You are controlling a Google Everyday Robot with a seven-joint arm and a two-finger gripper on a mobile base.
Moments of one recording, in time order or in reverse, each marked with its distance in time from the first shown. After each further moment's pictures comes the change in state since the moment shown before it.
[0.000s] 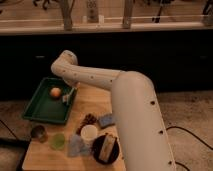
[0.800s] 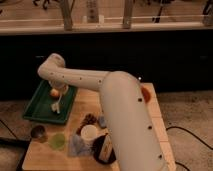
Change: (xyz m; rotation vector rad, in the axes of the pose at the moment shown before) arm -0.079 -0.006 -0.004 0.002 -0.113 -0.284
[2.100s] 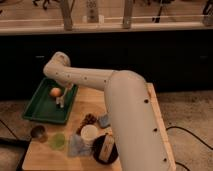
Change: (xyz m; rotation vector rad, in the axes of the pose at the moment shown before) arm 0.037 -0.011 -0.004 0.050 0.082 0.038
